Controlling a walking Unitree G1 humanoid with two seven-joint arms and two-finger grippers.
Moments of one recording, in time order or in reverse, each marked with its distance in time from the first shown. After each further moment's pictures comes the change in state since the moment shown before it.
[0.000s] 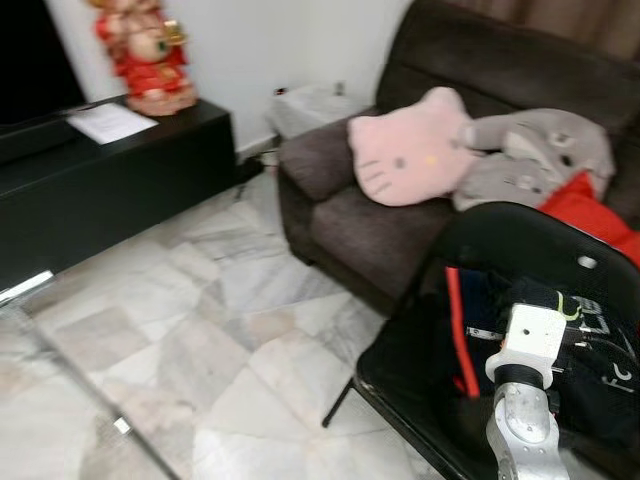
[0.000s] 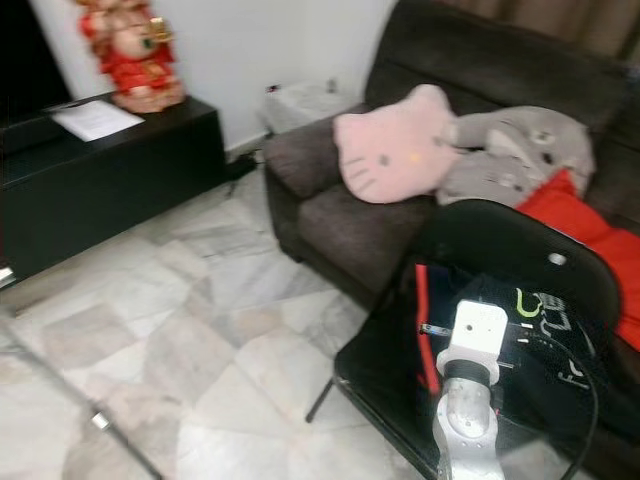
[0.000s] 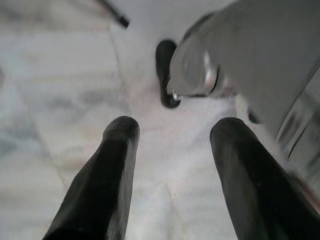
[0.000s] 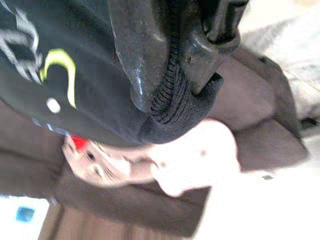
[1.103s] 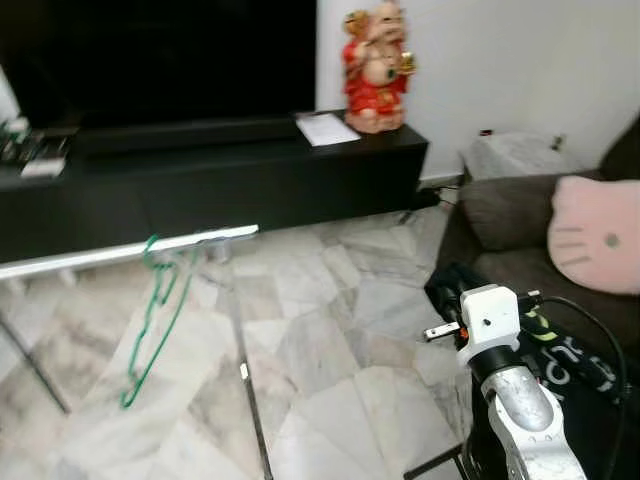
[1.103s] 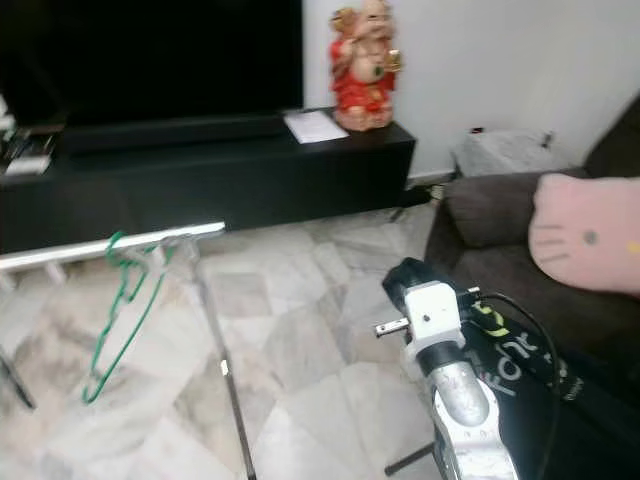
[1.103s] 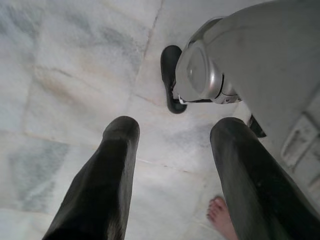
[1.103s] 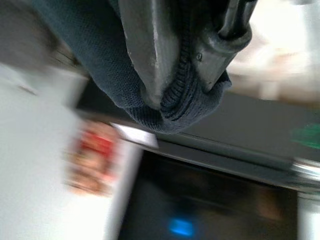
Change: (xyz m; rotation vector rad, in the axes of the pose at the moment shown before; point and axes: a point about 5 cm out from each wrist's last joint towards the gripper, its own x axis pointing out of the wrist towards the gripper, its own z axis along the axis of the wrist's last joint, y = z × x) left arm -0.002 0.004 0.000 -0.013 -0.013 0.017; right arm -0.015 0.052 0.043 -0.016 -0.191 0.726
